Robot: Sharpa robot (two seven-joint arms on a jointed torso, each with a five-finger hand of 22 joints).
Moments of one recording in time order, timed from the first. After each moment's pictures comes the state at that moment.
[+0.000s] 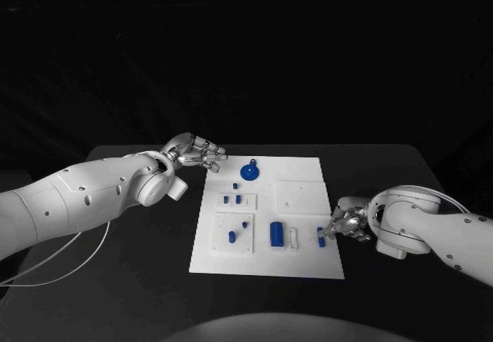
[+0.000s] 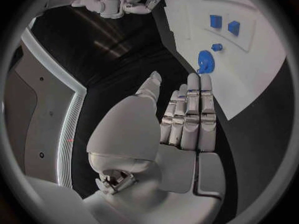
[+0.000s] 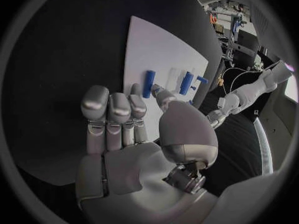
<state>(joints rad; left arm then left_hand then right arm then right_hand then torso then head) 1.20 -0.74 -0.14 1.18 -0.42 -0.17 0.26 1.40 -0.03 0.04 0.07 0.12 0.98 0.15 0.06 0.06 1.15 0.12 0.06 0.06 1.32 0.06 0.08 0.17 0.07 1.17 0.05 0.07 0.36 0.91 -0.93 0.17 1.60 -1.26 0.18 -0.63 1.01 -0.11 0.26 0.03 0.26 1.17 -0.01 0.06 1.06 1.40 -0.07 0.96 1.28 1.47 -0.12 0.99 1.19 0.07 1.47 -0.14 0.86 1.31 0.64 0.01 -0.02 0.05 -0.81</state>
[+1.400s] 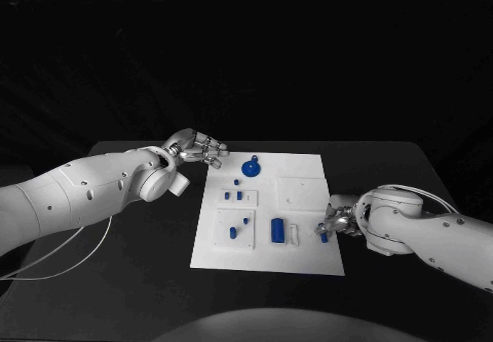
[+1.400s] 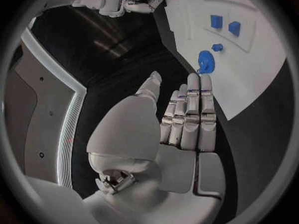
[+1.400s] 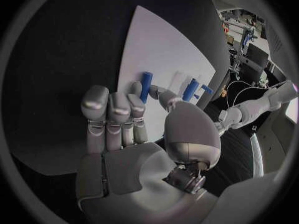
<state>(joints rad) 1.20 -0.74 -0.14 1.18 -0.42 -0.17 0.26 1.39 -0.04 0.04 0.07 0.12 0.98 0.15 0.06 0.06 1.15 0.12 0.06 0.06 1.32 0.06 0.08 0.17 0.07 1.17 0.05 0.07 0.35 0.93 -0.87 0.10 1.59 -1.38 0.16 -0.64 0.93 -0.08 0.52 -0.06 0.53 1.17 0.00 0.08 1.12 1.39 -0.07 0.95 1.28 1.47 -0.12 0.98 1.19 0.07 1.47 -0.14 0.86 1.31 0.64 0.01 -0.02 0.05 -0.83</state>
